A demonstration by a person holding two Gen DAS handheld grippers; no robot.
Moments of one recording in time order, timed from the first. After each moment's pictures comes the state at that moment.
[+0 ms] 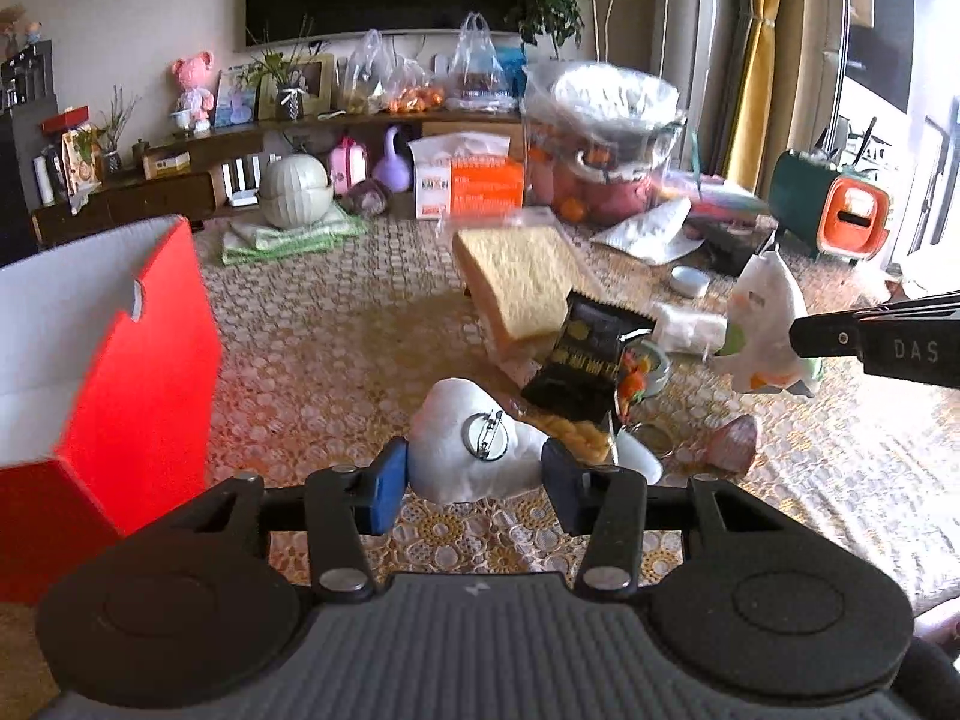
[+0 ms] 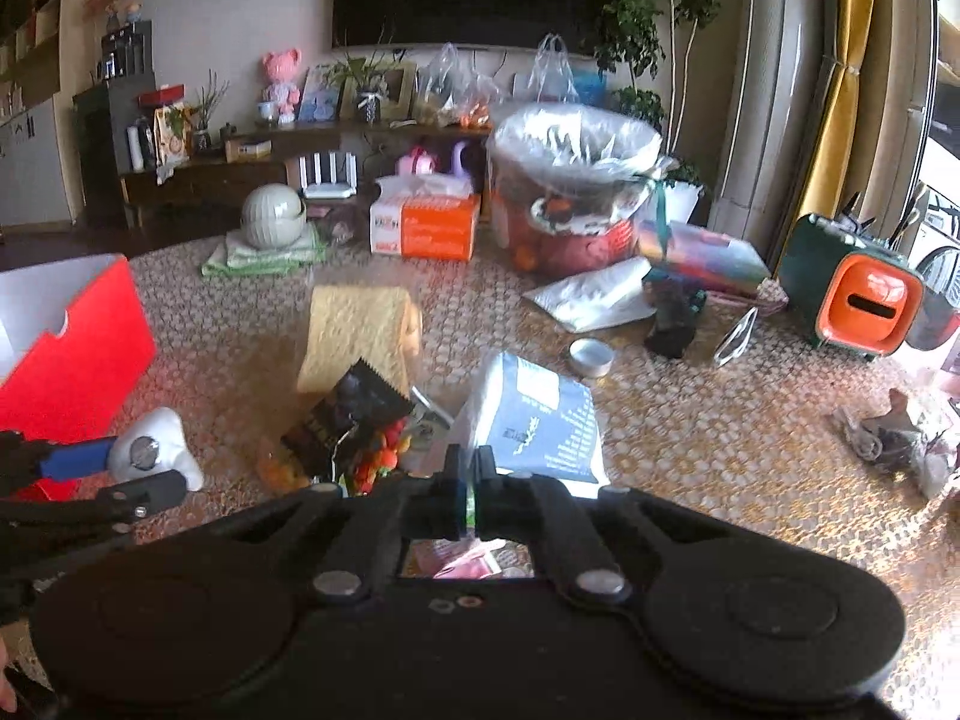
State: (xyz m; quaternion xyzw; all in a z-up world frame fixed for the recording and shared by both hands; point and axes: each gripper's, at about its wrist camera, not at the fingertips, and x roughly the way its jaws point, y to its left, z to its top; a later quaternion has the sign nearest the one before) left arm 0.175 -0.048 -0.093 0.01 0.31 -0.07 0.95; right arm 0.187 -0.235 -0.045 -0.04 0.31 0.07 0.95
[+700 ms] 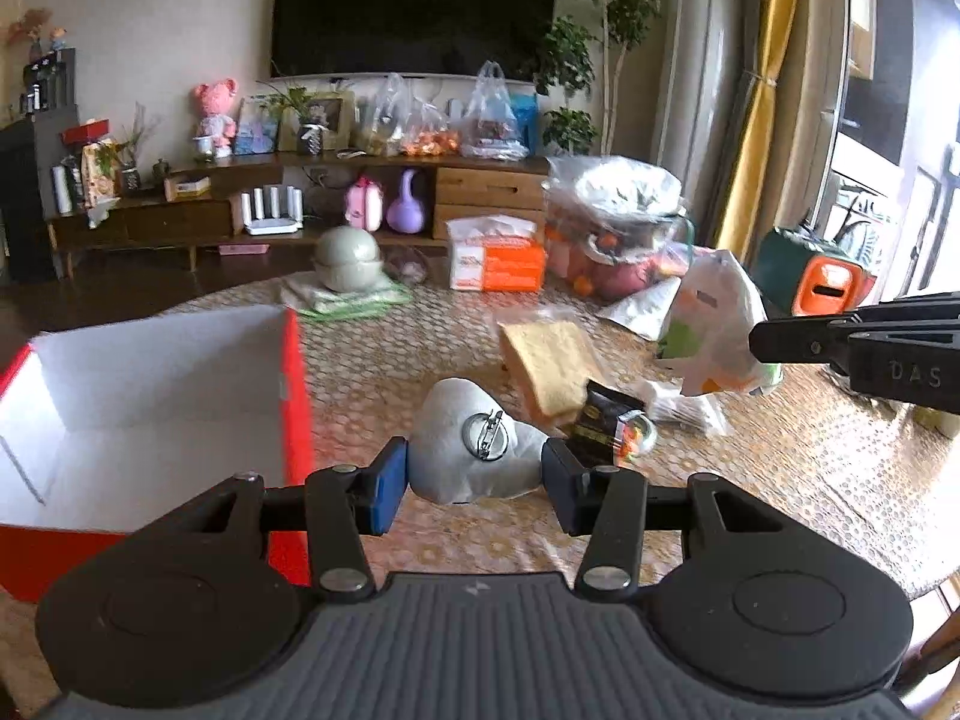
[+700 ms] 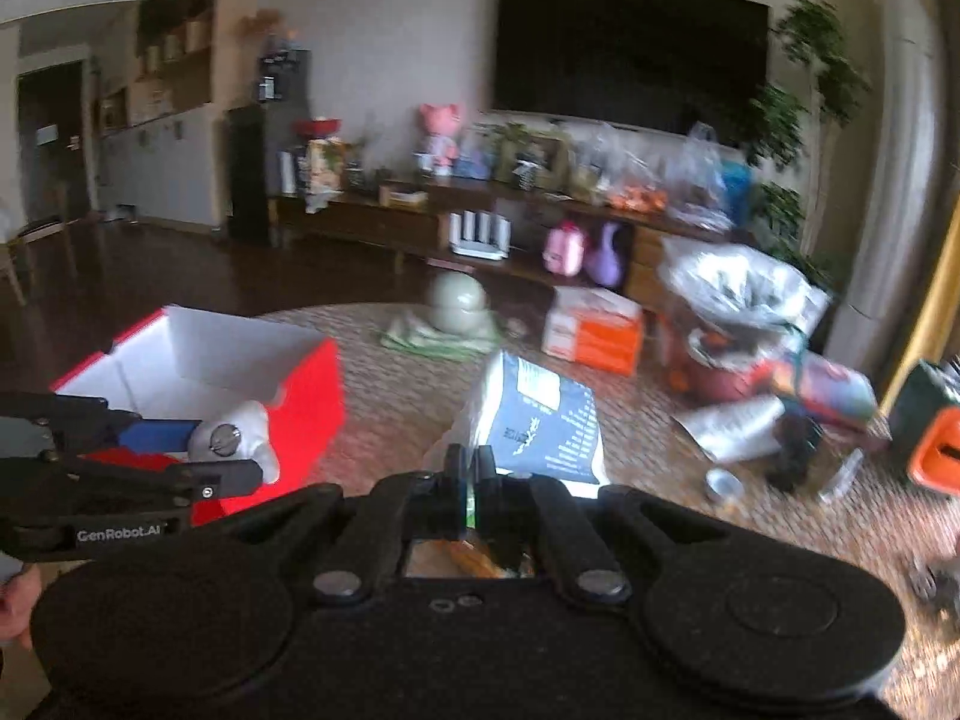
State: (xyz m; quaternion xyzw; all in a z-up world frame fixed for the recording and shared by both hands) left arm 0.126 0.011 -0.005 -0.02 0.28 -0.07 0.96; right arm 0.153 -0.166 0.039 -0.08 0.26 0.23 0.94
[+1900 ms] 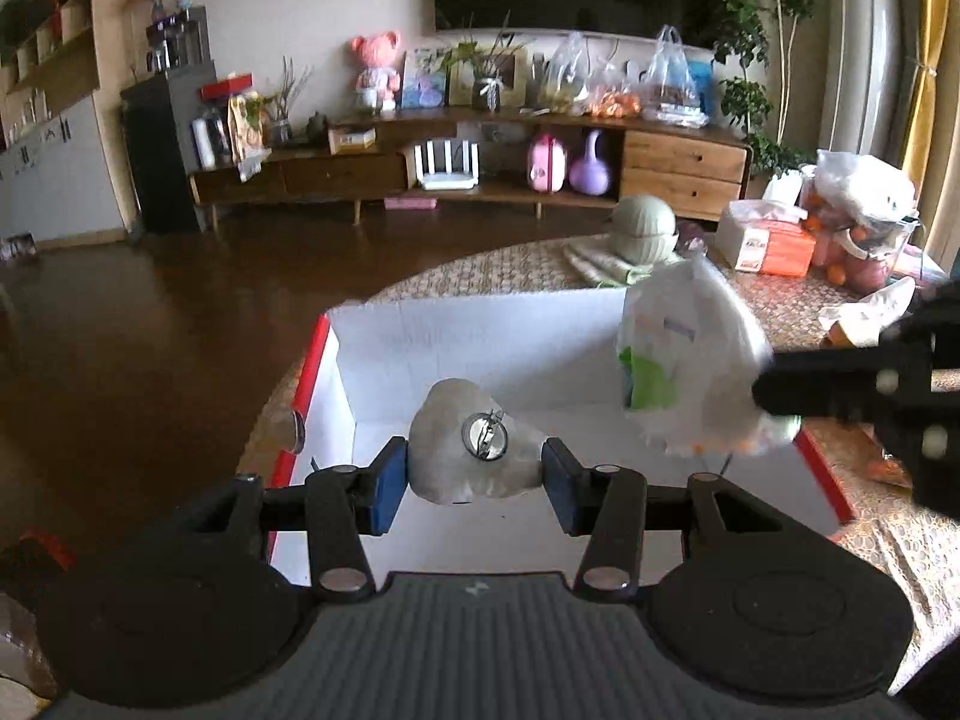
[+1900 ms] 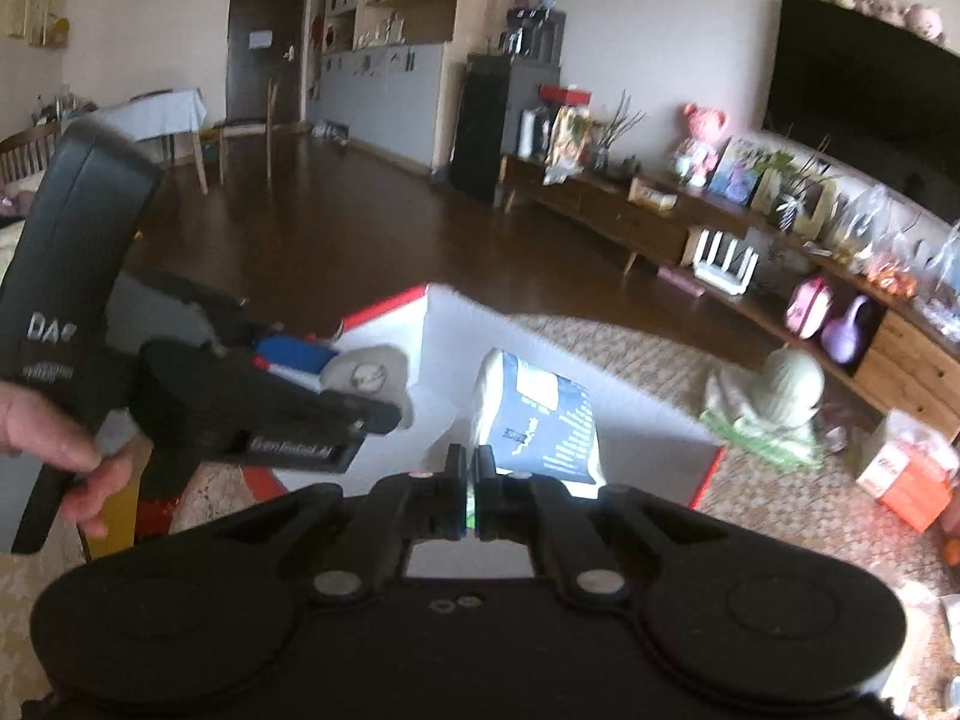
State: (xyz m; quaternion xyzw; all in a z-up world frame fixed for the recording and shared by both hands) left arm 0.163 0.232 -0.014 -0.01 0.34 0.07 0.94; right arm 0.183 0.071 0.000 -0.18 0.26 0.42 0.85
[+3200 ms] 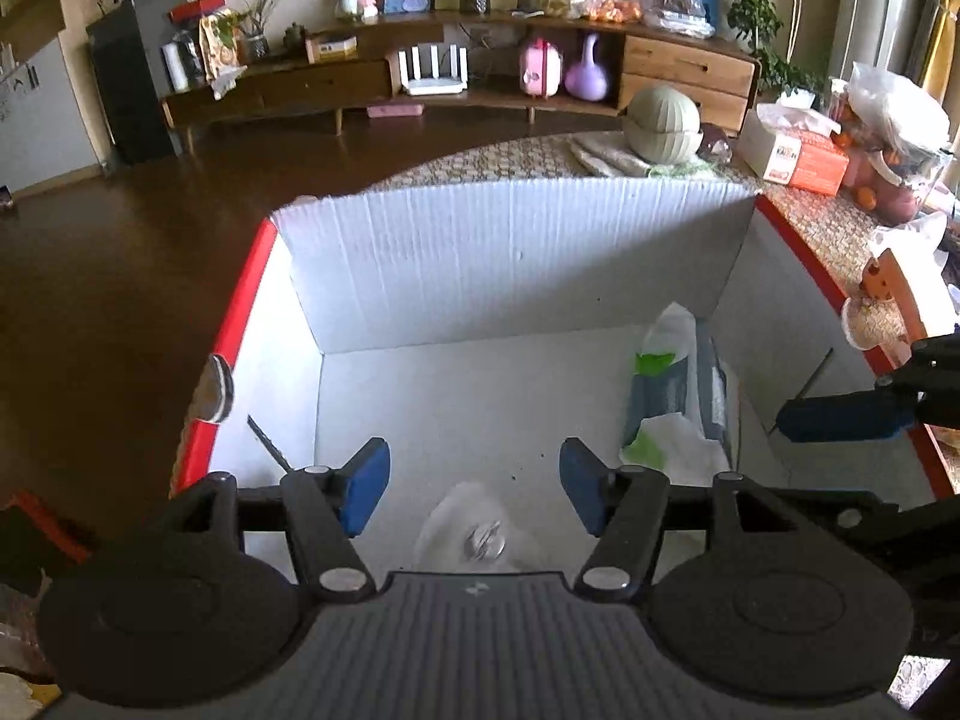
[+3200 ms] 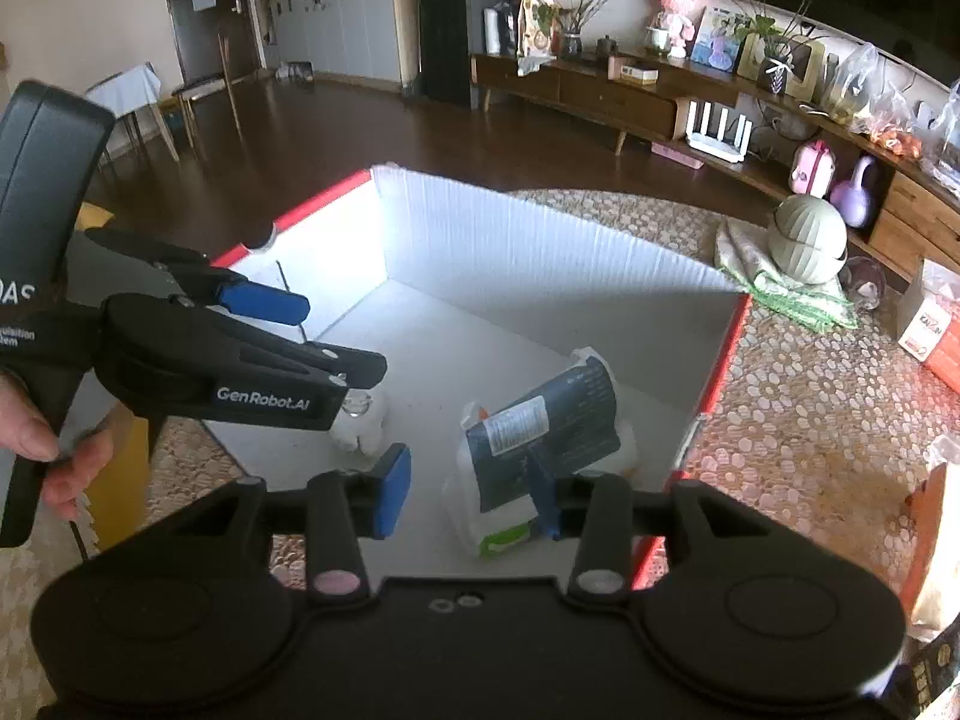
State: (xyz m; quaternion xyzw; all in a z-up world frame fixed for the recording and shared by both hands) left arm 0.211 0.242 -0.059 -0.01 0.42 0.06 0.91; right arm 0.218 0.065 -0.037 -0.14 0.38 0.40 0.83
